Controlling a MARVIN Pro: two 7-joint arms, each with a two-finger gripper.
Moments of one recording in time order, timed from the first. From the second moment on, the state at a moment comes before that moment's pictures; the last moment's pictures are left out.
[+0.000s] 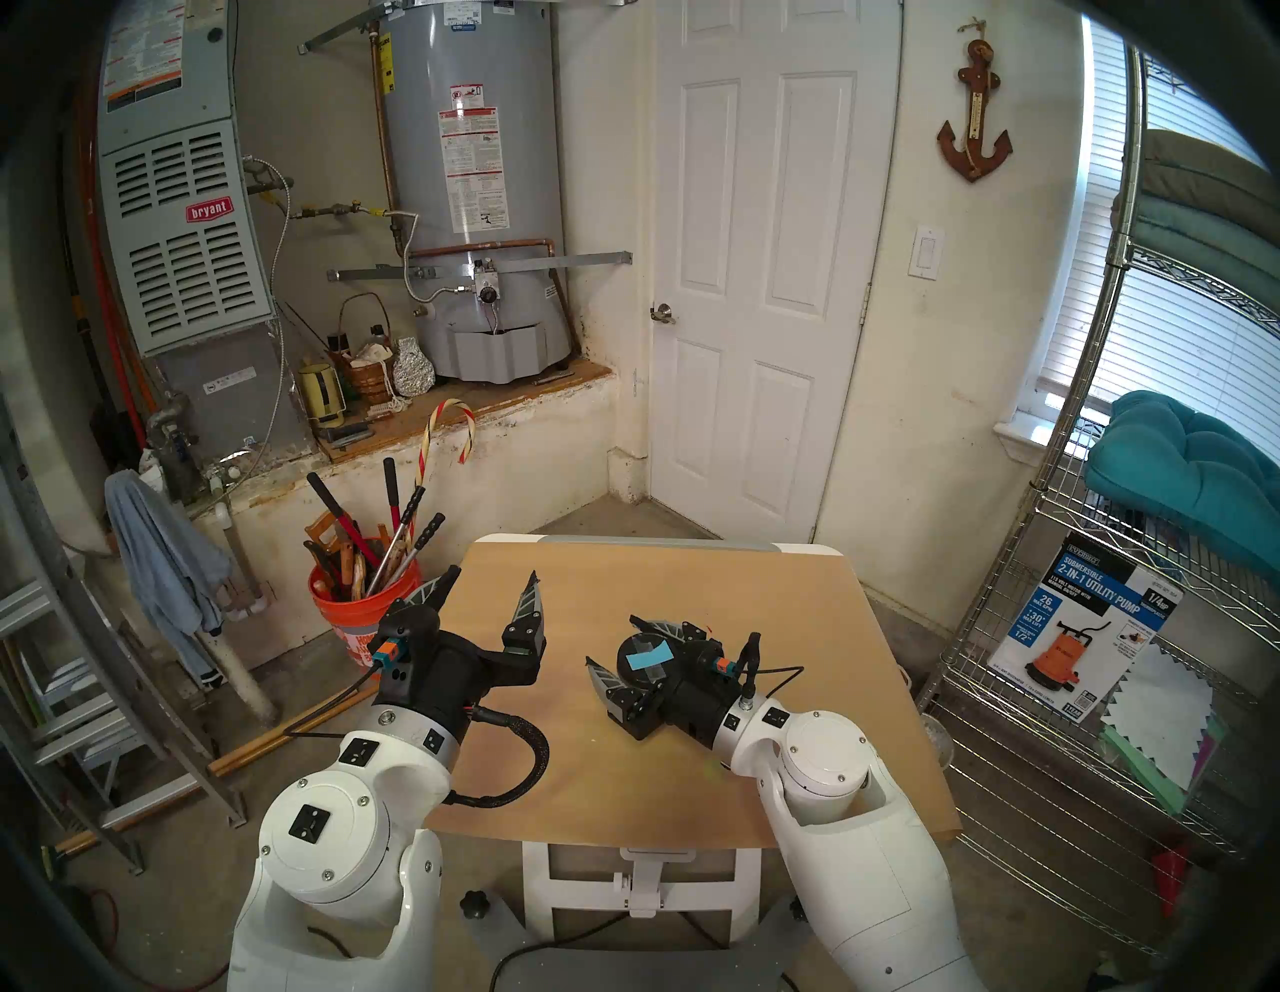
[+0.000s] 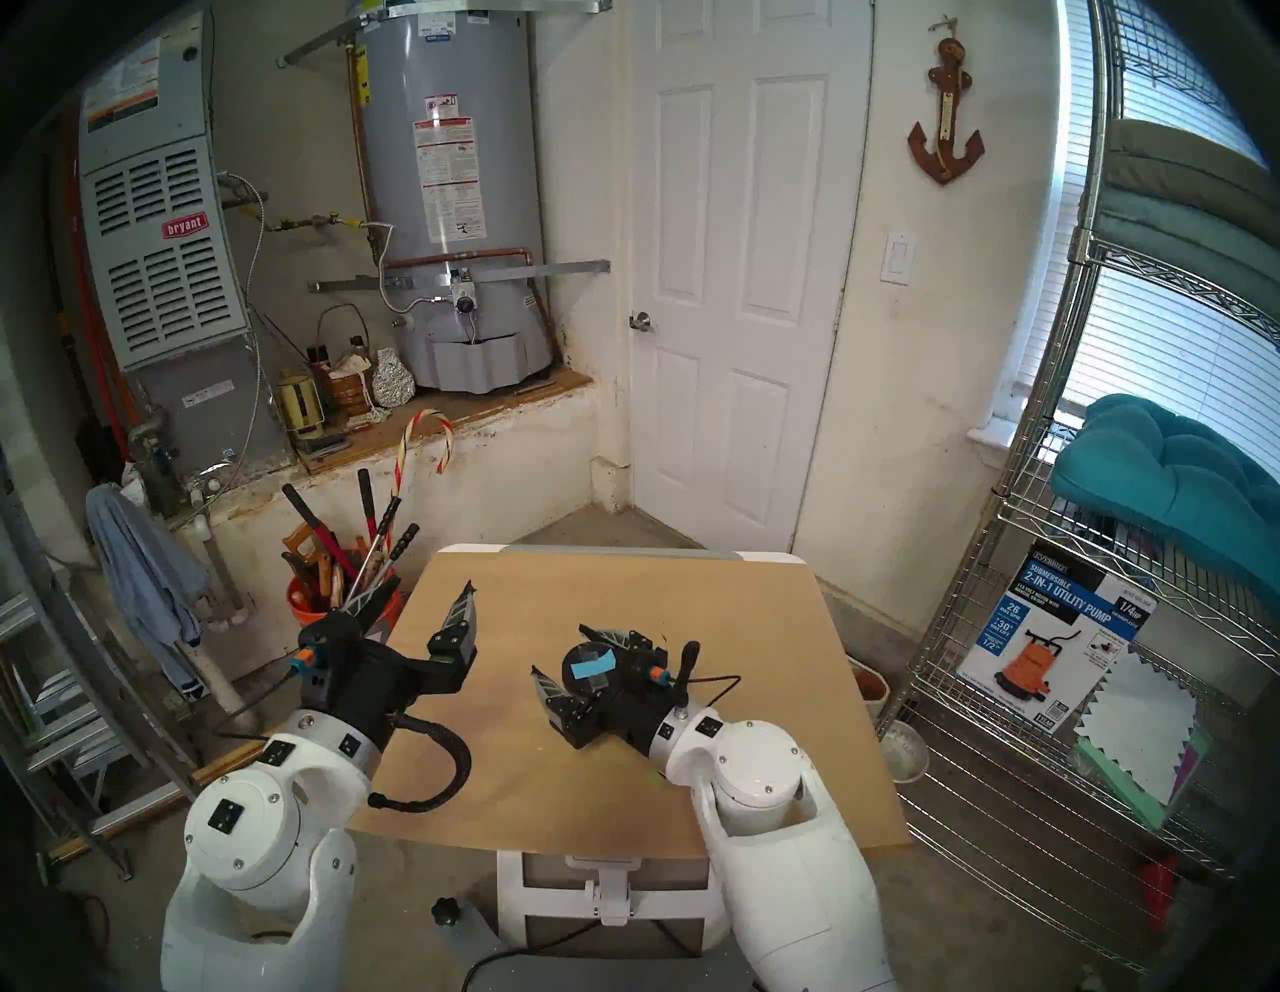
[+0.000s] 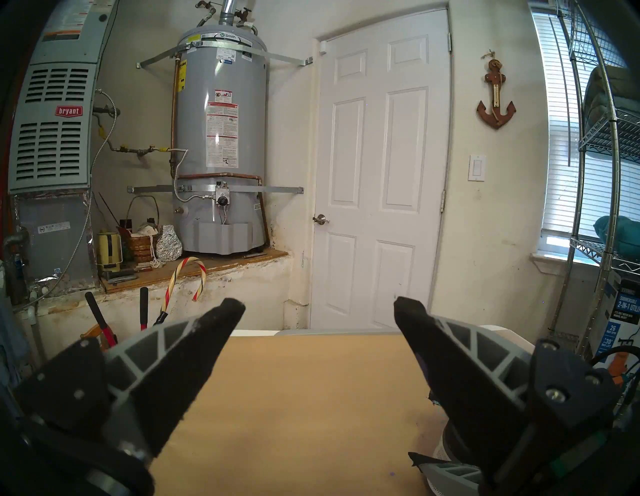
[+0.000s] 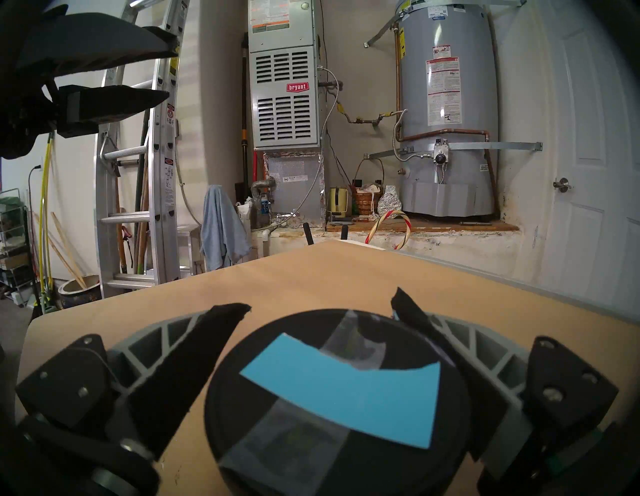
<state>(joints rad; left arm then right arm) 2.14 -1.59 -1.58 -2.30 -0.05 0.15 -0.15 -1.66 -1.53 1.38 -1.58 -0.03 -0.03 0.67</state>
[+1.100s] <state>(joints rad) 2.14 -1.59 -1.58 -2.30 -0.05 0.15 -0.15 -1.72 -1.50 1.38 -1.65 -0.08 -0.01 0.66</state>
